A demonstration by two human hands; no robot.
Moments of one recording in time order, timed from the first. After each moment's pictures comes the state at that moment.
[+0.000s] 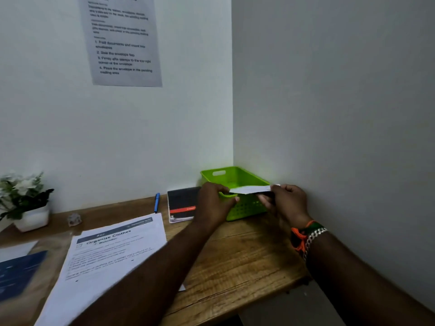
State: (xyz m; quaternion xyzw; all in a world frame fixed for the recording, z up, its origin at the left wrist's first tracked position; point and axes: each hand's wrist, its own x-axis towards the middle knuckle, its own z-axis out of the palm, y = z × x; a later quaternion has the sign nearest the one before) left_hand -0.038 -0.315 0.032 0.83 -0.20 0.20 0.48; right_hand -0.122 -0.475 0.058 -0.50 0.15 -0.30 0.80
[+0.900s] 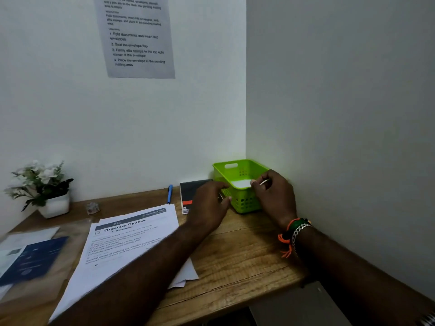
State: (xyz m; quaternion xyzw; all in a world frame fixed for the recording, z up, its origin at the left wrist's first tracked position) left_hand -0.046 -0.267 0.024 0.84 -0.27 0.27 0.38; right_hand -0.090 -0.450 0.034 -0.81 0.07 -0.41 0.42
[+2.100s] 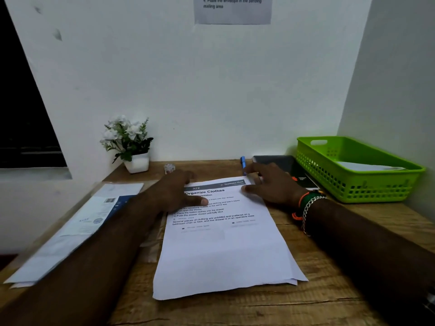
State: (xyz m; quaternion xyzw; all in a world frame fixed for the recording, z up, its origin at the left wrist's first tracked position) left_hand -0.008 0.011 0.013 0.97 -0.10 0.03 0.21; right_hand 0.028 -0.285 0.002 -0.95 -0.18 -0.12 0.24
